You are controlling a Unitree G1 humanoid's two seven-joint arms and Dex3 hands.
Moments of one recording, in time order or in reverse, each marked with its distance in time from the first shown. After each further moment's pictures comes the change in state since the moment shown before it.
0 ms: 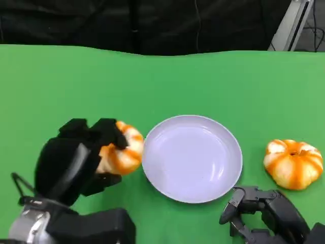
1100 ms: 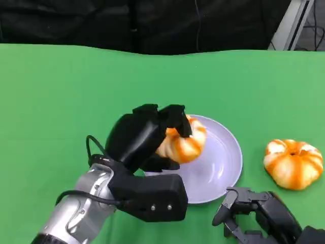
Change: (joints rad) left arm -0.342 -0.186 -0.173 0.399 -0.048 -0.097 -0.098; right arm -0.008 0.015 0.026 0.022 -0.055 -0.025 -0.067
